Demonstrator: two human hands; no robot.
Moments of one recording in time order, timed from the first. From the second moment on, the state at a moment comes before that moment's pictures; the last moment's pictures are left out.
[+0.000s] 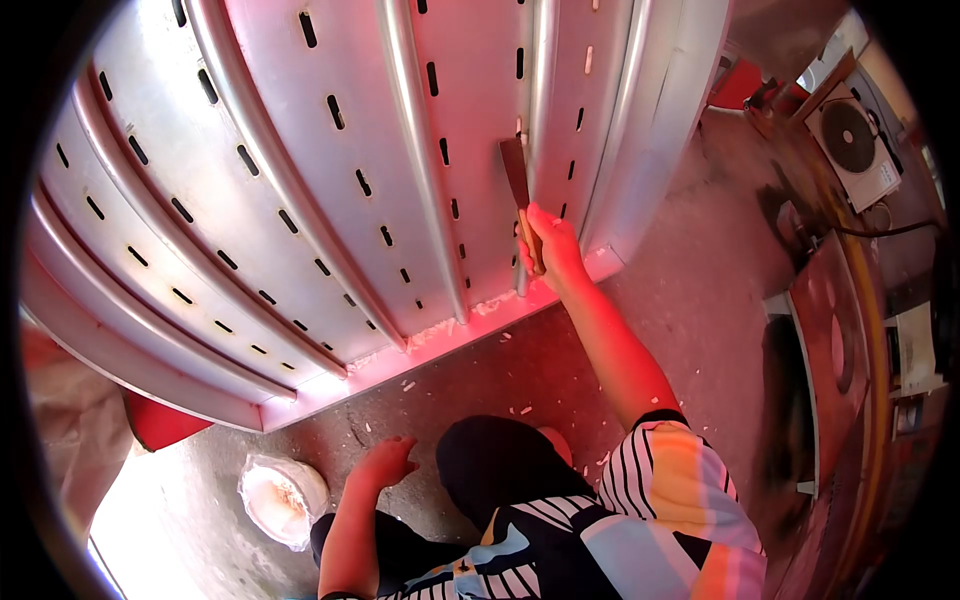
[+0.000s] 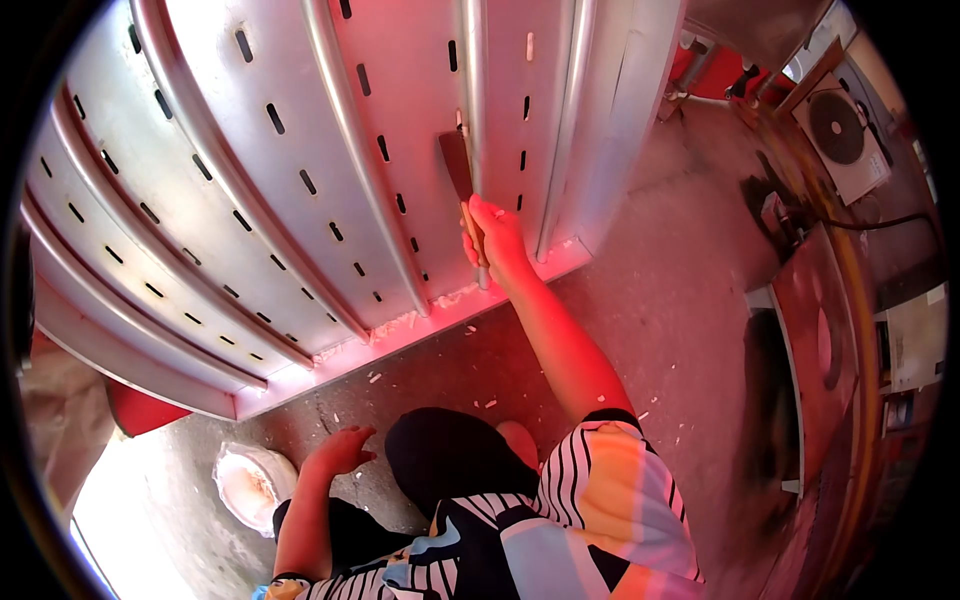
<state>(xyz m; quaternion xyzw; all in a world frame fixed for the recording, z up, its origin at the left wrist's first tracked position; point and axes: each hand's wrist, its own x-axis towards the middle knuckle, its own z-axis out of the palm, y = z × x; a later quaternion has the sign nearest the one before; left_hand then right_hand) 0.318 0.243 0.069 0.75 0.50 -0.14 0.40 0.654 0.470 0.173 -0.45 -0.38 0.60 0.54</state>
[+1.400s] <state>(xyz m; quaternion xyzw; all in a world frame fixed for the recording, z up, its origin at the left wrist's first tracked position) 0.324 0.236 0.081 0.74 0.52 -0.17 0.40 0.617 0.446 0.071 -0.48 -0.46 0.50 0.55</state>
